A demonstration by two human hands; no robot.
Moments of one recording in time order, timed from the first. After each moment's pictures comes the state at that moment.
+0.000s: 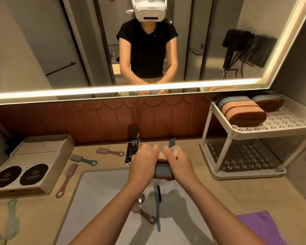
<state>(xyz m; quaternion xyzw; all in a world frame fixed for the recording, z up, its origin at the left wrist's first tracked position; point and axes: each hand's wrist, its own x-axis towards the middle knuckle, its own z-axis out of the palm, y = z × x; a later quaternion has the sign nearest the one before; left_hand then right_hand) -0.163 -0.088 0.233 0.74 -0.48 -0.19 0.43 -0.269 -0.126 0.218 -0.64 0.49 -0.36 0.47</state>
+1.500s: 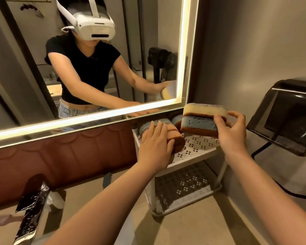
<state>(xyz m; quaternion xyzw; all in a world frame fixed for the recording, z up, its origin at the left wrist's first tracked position) -0.366 -0.307 0.265 0.61 -0.77 -0.02 0.19 -0.551 -0.313 0.291 -0.42 0.59 -0.64 0.26</state>
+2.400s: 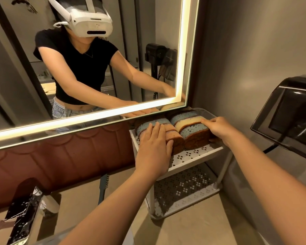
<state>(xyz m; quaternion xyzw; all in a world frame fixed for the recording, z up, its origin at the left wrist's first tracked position) -0.368 -0.306 0.263 0.61 -0.76 -0.02 0.21 -0.571 -0.388 0.280 -0.50 0.70 -0.36 0.37</state>
